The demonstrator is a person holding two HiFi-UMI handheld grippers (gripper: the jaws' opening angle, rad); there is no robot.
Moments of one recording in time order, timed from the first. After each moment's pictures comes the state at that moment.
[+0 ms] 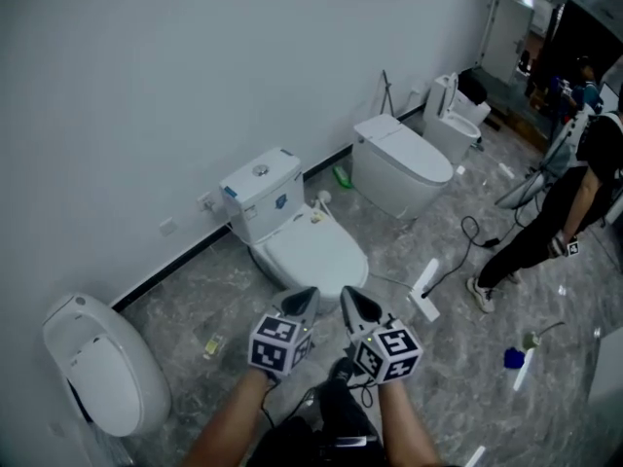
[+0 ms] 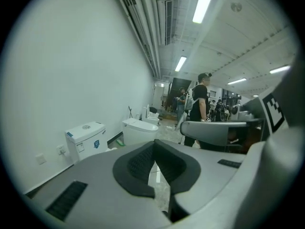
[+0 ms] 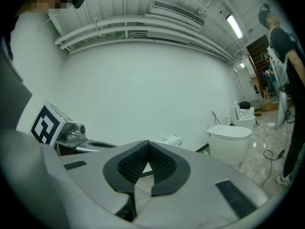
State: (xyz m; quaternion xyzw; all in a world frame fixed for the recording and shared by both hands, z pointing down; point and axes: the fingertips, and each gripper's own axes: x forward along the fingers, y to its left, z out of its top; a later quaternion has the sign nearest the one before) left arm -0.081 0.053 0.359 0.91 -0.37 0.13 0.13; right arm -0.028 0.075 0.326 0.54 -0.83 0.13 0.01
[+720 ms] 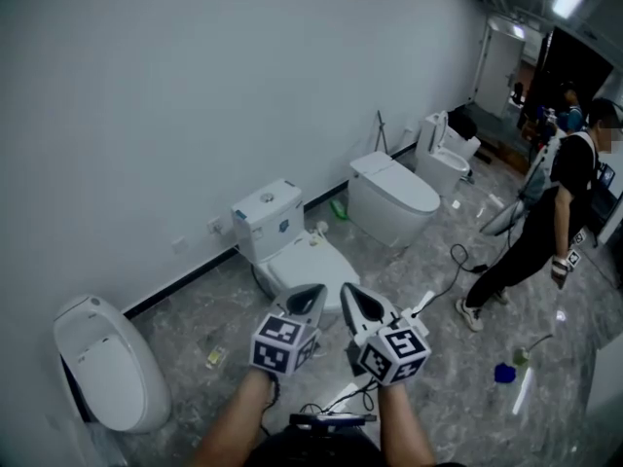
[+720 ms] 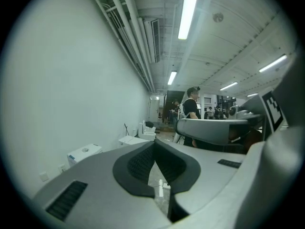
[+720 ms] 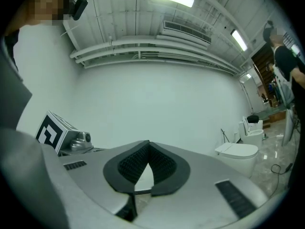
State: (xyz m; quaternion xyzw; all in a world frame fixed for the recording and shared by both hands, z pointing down) left arm -0.083 0.141 0.228 0.92 -0.37 0.06 0.06; right arm -0.048 0.168 0.193 0.51 -0.85 0.06 -0.05
